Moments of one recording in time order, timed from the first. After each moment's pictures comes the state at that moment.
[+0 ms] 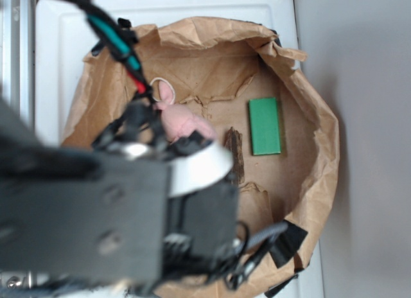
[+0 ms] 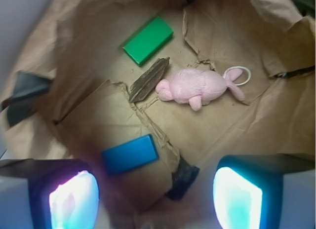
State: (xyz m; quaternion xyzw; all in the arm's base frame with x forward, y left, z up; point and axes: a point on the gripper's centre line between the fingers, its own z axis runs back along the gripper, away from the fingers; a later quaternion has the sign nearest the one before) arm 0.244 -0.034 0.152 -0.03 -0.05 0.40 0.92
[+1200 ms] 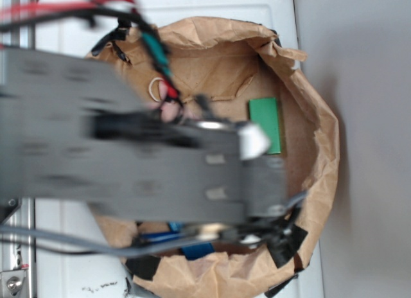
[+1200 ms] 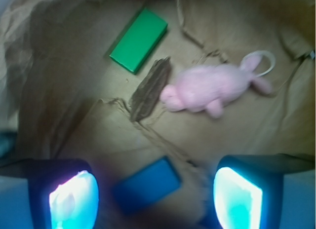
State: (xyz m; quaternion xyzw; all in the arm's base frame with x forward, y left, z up) arm 0.277 -0.029 0.119 -0.04 -0.02 0.50 0.86
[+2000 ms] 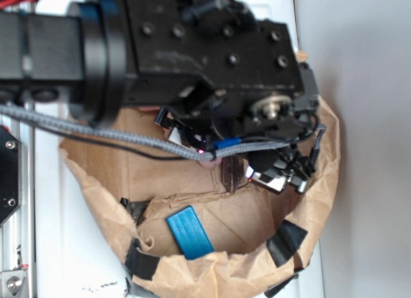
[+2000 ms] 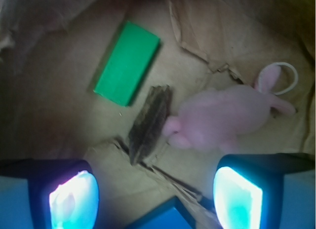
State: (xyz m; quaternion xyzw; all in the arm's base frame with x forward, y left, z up) arm 0.294 0.008 0.102 -0.06 -0.01 0.53 0.85
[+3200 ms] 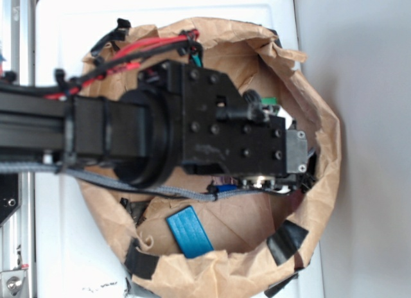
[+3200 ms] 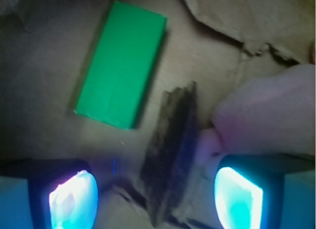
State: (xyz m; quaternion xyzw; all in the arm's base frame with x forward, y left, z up) arm 0.313 -0.003 0.046 -0.03 -0.07 0.59 0.80
